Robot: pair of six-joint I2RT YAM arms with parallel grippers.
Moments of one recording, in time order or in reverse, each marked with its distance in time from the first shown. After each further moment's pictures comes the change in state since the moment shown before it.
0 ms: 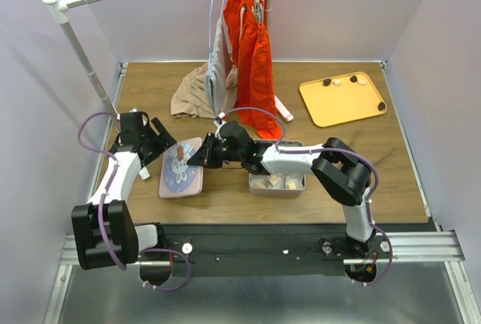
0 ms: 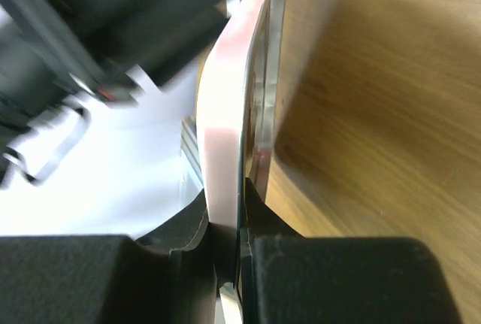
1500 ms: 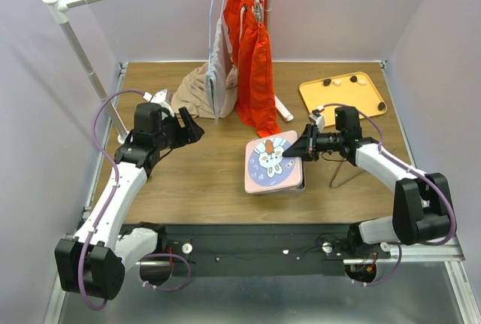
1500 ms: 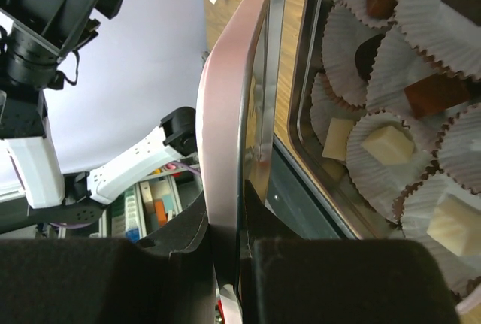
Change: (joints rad) left arm -0.299 -0.218 0.143 -0.053 0.071 0.080; right arm -0.790 -0.641 -0.527 -0.460 -0.781 -0.371
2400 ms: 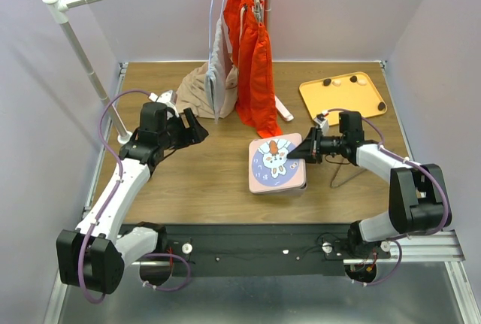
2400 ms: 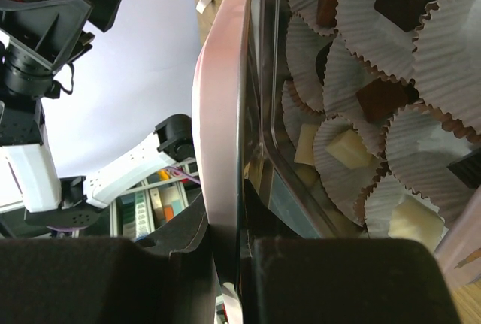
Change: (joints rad) left arm -0.034 0.047 -0.002 0.016 0.000 -0.020; right arm -0.083 0.080 -0.045 0.051 -0.046 -0.047
